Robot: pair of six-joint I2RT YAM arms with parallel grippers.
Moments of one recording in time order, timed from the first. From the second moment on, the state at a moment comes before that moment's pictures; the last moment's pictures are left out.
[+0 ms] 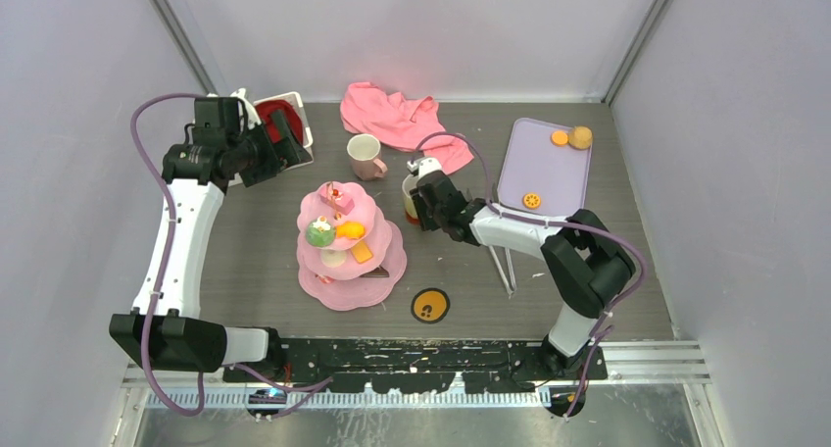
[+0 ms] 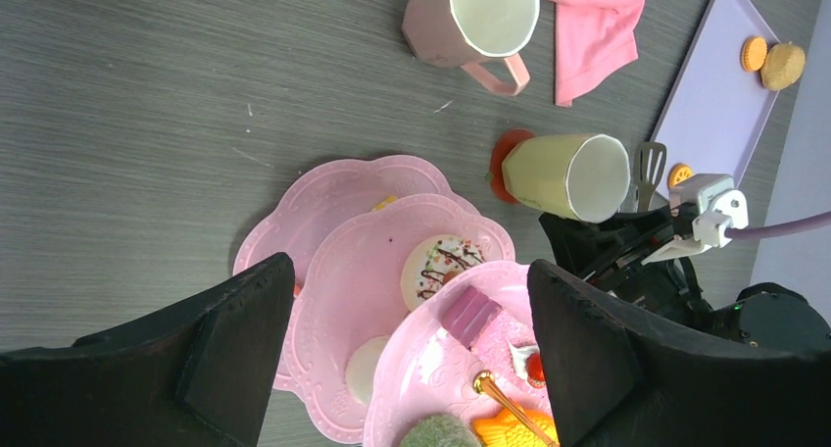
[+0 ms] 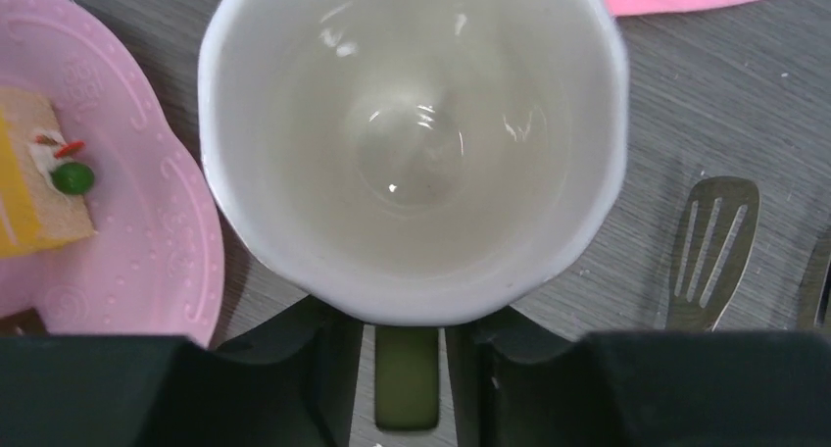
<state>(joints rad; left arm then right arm) -0.04 1.31 1.51 -0.93 0.20 -0.44 0.74 1.71 1.01 -0.05 0.24 0.20</state>
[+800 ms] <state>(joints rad) -0.04 1.31 1.51 -0.93 0.20 -0.44 0.74 1.68 1.37 -0.16 0.22 0.11</state>
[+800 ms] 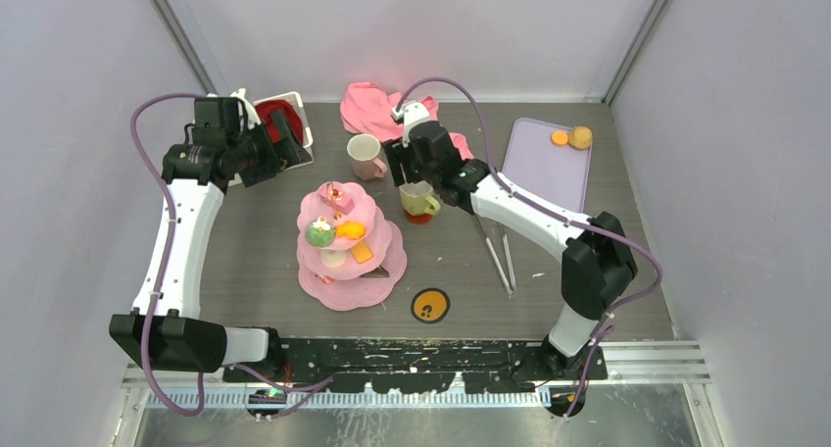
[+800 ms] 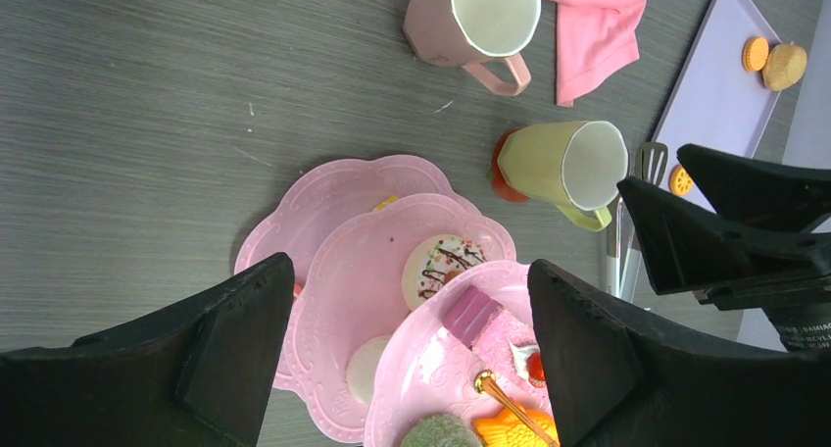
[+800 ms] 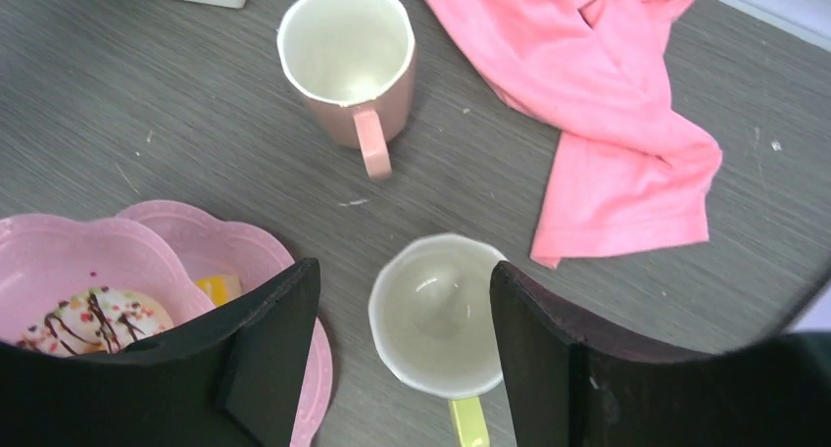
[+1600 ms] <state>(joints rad) -0.04 1.26 1.52 -0.96 0.17 -0.42 0.74 2.15 1.85 -0.36 0.10 0.06</state>
